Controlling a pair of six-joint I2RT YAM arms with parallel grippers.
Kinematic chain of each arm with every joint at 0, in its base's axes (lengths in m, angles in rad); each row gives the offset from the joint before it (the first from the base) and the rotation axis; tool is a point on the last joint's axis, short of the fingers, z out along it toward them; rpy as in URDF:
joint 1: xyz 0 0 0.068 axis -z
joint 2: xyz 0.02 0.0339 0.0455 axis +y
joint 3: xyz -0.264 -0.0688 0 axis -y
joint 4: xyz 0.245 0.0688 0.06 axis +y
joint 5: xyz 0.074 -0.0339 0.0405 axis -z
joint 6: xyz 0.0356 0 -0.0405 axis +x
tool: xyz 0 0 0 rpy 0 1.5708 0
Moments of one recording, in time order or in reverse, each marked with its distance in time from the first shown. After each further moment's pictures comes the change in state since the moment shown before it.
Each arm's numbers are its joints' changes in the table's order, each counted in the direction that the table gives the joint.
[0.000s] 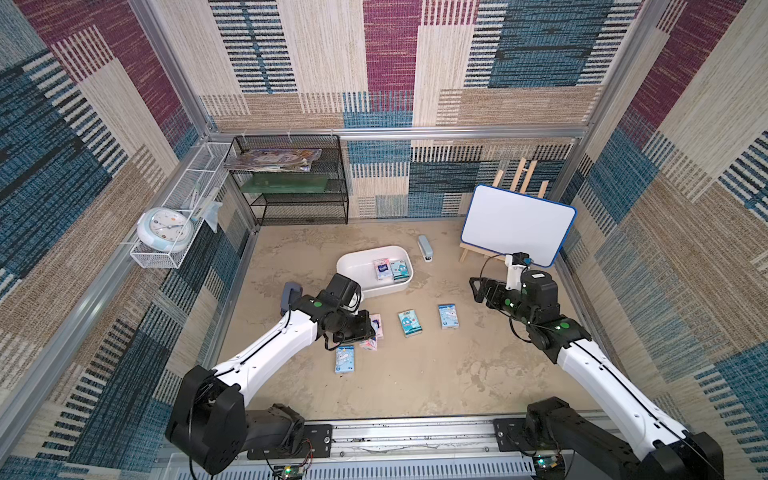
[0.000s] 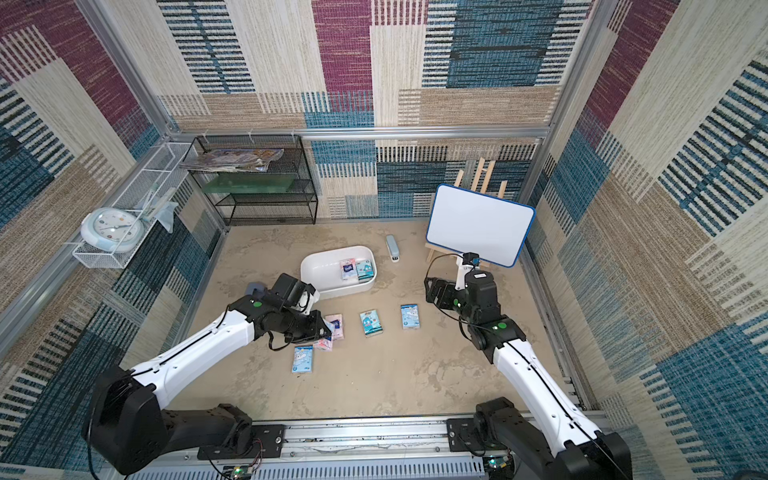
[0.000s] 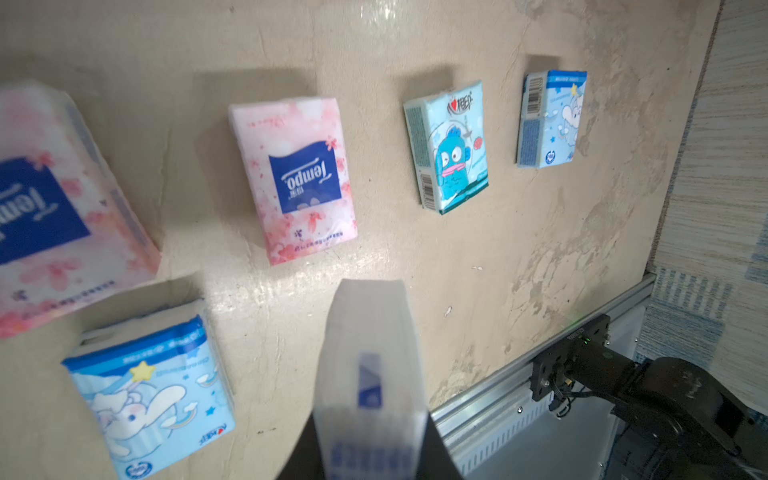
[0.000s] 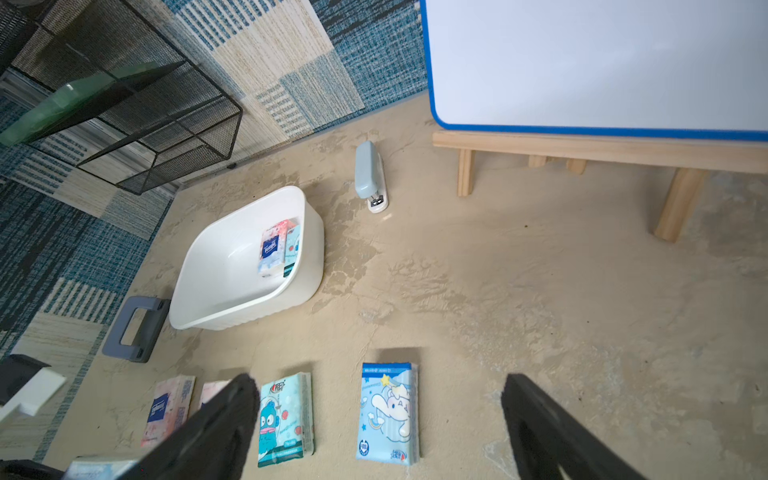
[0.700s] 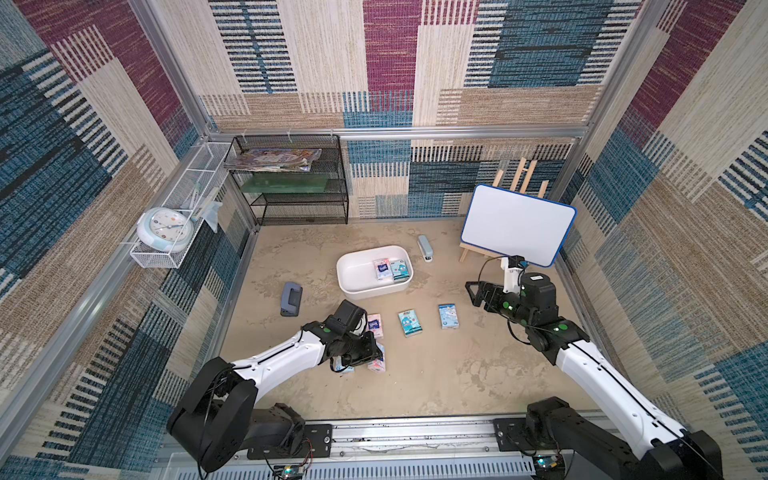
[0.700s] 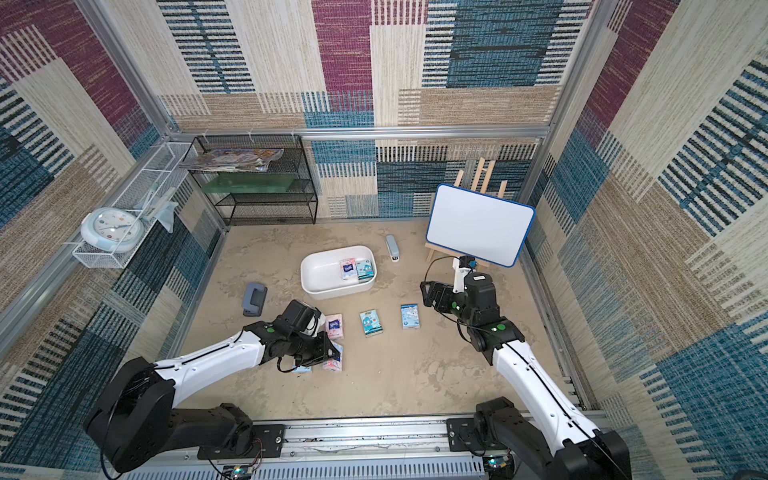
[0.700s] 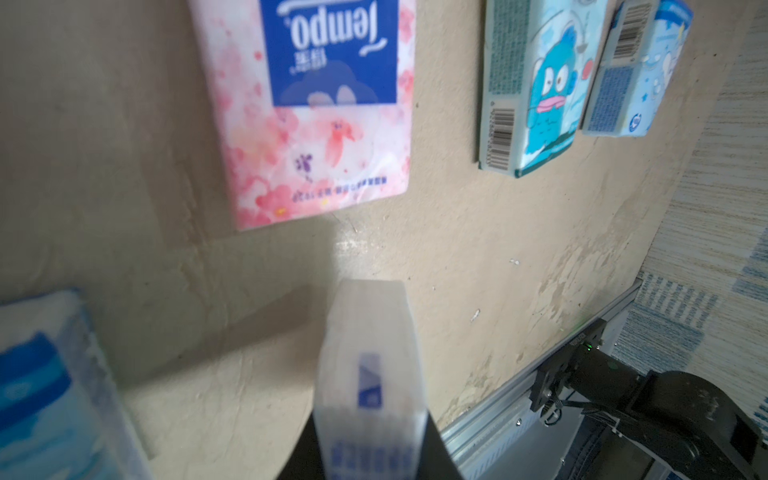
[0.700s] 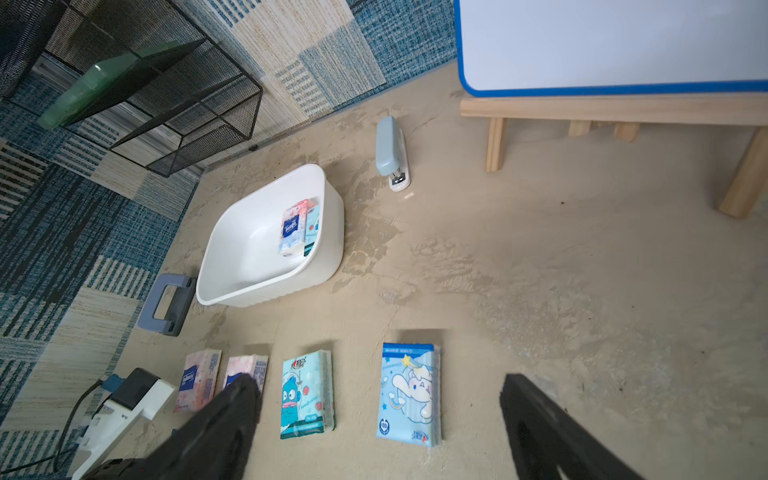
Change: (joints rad) left arm 0.077 0.036 -0.255 -0.325 0.042 -0.191; right arm -0.001 -0.002 -0.023 -0.010 -0.066 0.021
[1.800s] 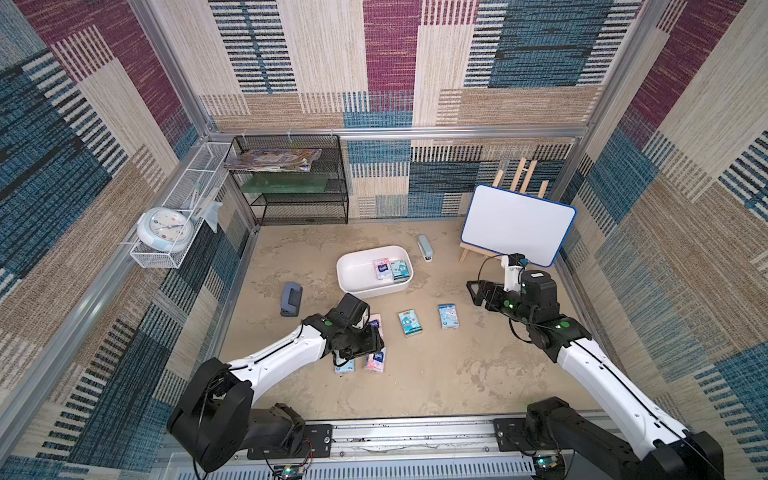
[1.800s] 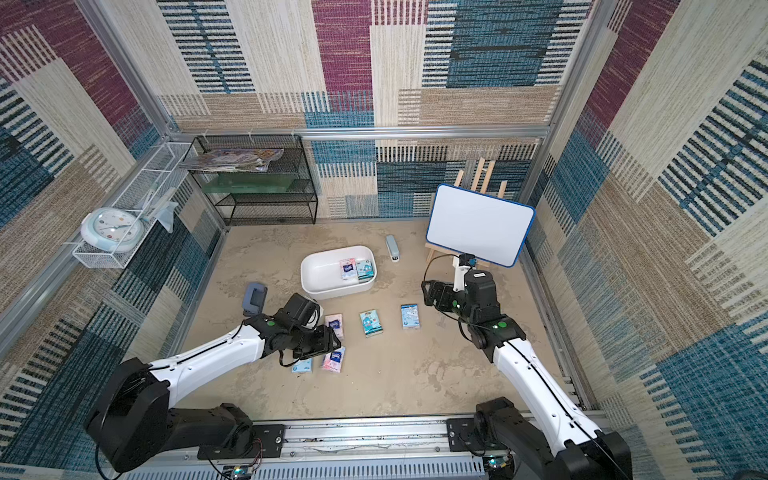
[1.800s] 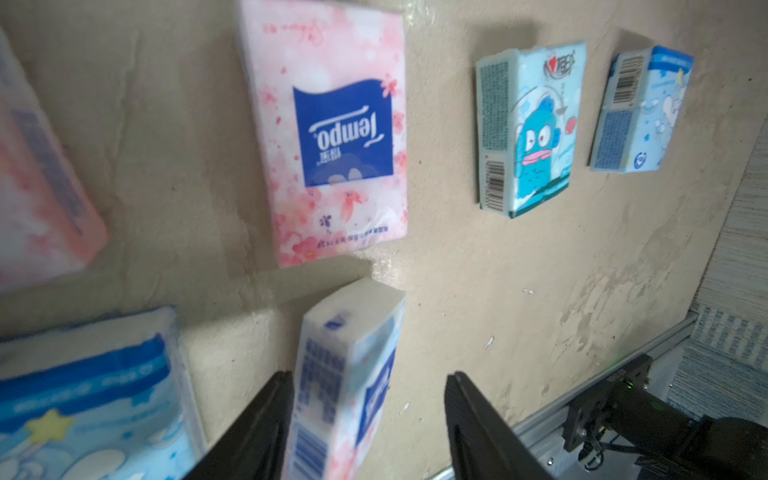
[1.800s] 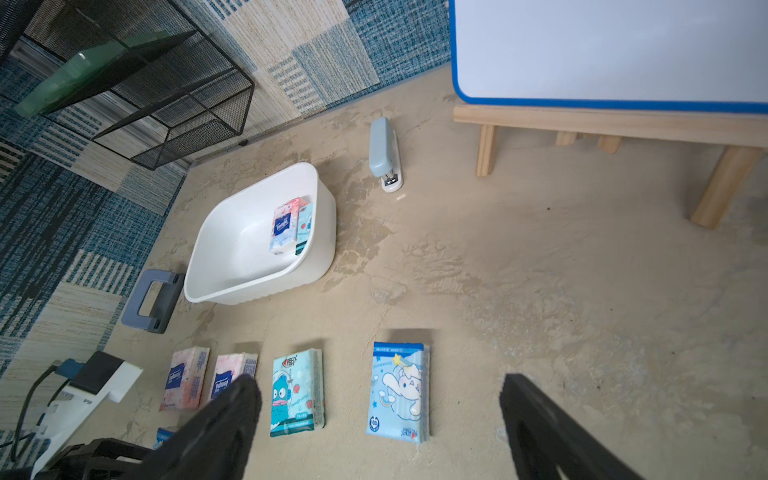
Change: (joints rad) left arm 0.011 -0.019 0.105 0.140 -0.148 0.054; right arm 0.000 0.013 0.047 0.061 0.020 -0.044
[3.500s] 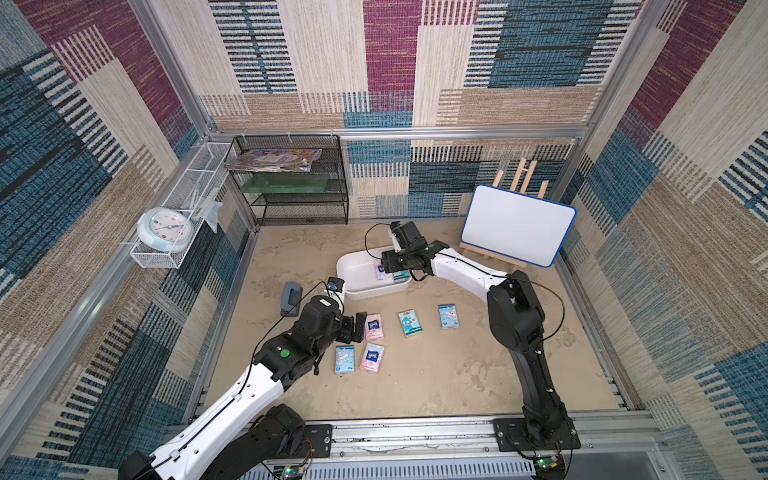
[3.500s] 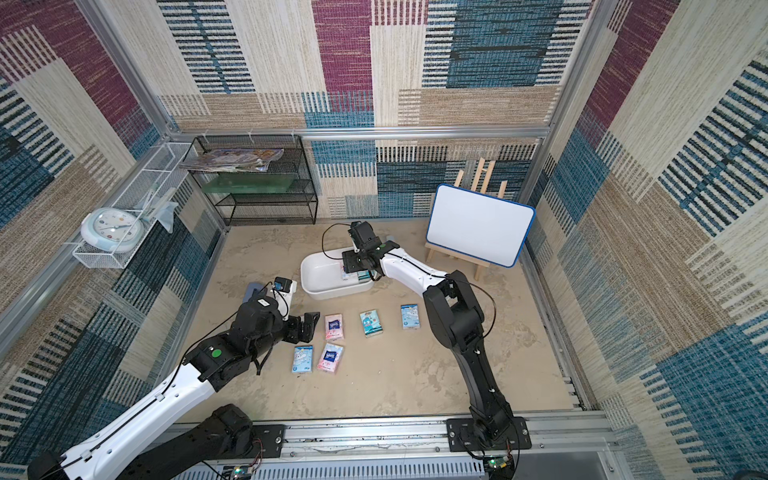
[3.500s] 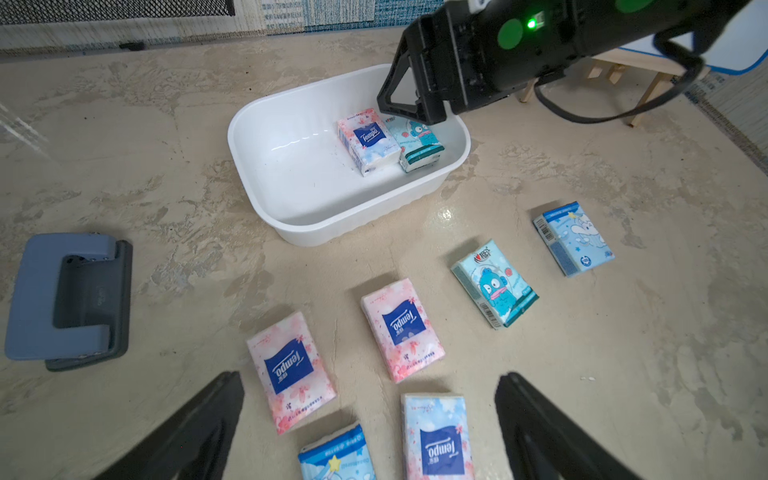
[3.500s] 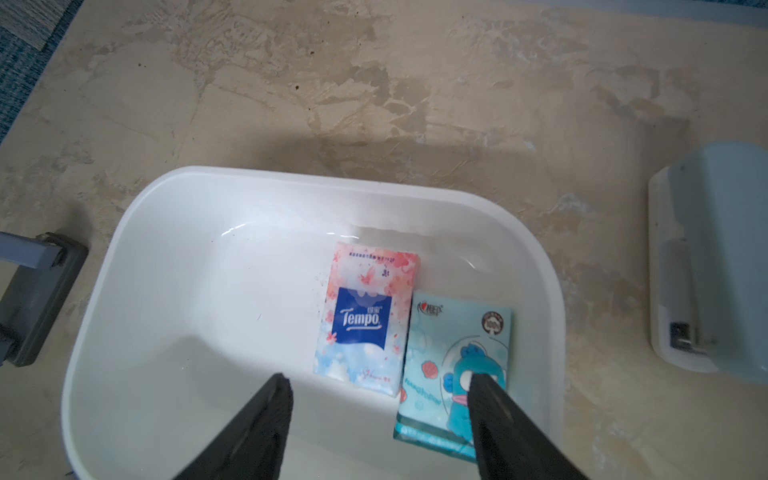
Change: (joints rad) left arm -0.002 -0.455 -0.035 -0.073 -0.431 0.488; right arm -0.392 1.280 1.199 0.229 0.180 -0.139
